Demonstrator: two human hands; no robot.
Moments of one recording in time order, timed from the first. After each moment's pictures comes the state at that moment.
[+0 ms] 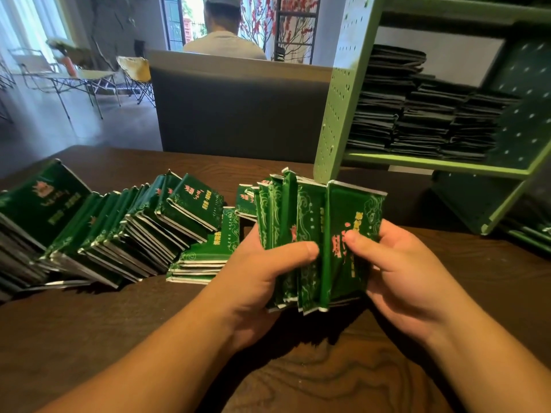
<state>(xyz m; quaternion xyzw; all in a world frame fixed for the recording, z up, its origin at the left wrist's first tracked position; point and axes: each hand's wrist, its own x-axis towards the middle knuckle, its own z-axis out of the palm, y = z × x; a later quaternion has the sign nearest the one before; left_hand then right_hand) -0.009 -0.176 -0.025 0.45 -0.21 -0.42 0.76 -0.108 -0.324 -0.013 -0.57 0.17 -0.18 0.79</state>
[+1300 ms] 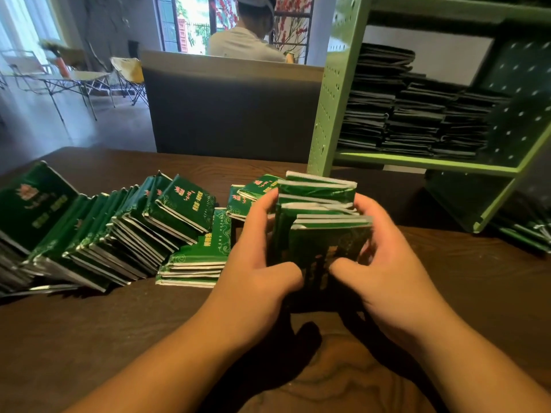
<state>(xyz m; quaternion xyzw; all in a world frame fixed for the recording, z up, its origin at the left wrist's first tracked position) -0.010 -0.178 -0.038 0.56 -0.37 -0.24 0.70 -0.112 -0.323 -0.020 -0.79 0.10 -0.26 0.55</state>
